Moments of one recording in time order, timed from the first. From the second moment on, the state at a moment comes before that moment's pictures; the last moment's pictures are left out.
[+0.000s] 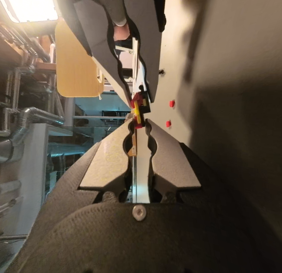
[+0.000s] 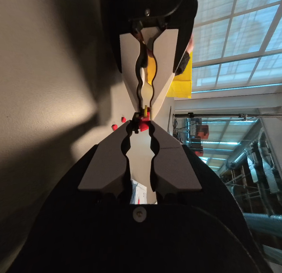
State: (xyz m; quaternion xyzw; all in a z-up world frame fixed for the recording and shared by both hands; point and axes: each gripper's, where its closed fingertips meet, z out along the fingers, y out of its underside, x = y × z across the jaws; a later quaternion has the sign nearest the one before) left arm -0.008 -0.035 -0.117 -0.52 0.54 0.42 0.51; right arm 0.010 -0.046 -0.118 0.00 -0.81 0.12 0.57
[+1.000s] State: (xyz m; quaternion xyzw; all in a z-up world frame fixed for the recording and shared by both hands) left arm 0.000 -0.063 -0.104 -0.42 0.60 0.42 0.53; right arm 0.009 -0.036 -0.158 -0.39 -0.83 0.36 0.18
